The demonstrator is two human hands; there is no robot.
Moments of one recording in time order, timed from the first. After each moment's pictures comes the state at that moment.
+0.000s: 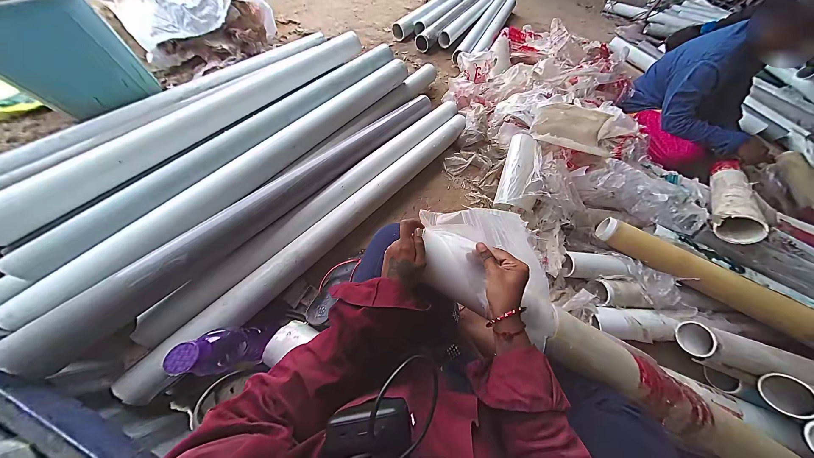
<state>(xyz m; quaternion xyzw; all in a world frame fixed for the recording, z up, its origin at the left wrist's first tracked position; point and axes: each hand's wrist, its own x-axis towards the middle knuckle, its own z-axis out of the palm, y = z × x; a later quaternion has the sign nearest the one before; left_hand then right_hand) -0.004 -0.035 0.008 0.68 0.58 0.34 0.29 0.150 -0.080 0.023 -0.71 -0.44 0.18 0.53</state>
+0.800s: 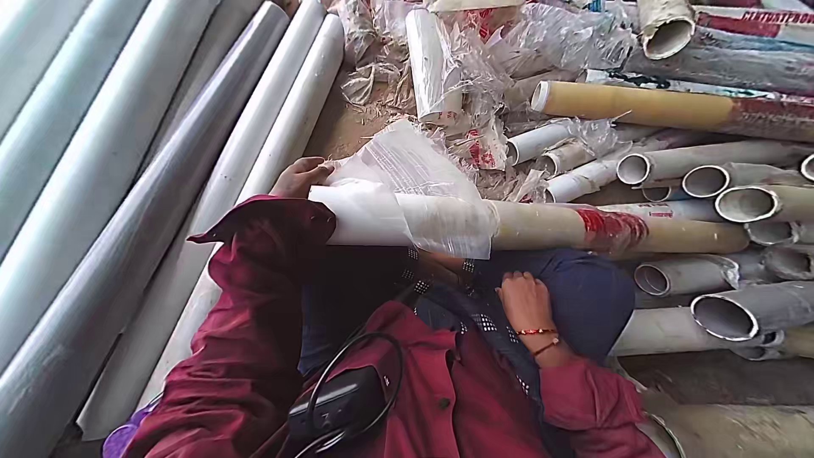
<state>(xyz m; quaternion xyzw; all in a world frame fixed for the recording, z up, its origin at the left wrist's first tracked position) 0.003 0.073 -0.006 0.58 0.58 0.15 0.56 0.211 -0.254 0.004 -0.86 -0.40 0.26 -0.18</state>
